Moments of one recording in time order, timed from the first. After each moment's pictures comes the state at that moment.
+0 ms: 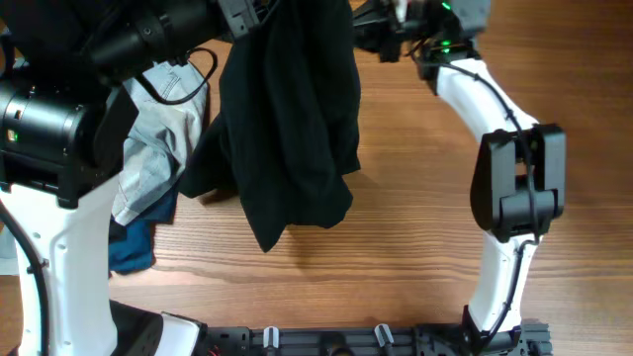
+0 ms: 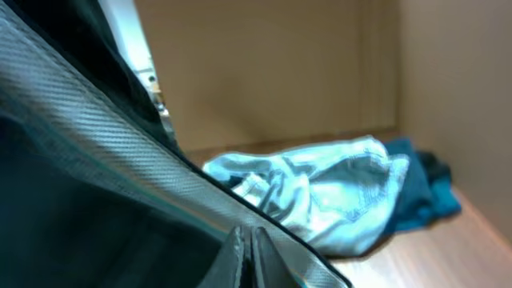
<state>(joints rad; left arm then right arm) -0.30 1.60 2.35 -0.84 0.69 -0.70 0.15 2.21 1.70 1.14 -1.56 0.81</state>
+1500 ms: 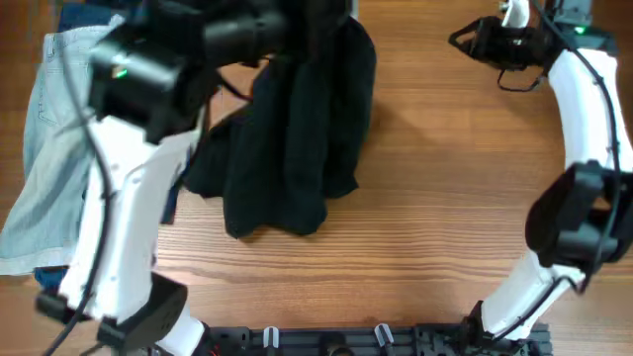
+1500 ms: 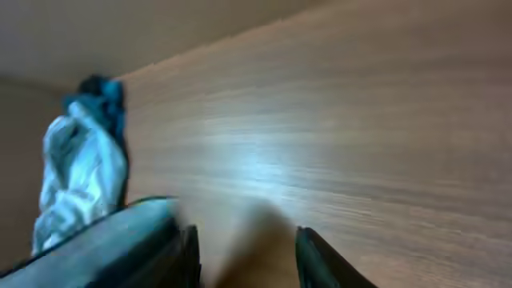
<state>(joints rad) -0.44 1.74 2.36 -1.05 0.53 -0.39 -0.18 1.99 1.81 -0.78 -0.69 0.09</state>
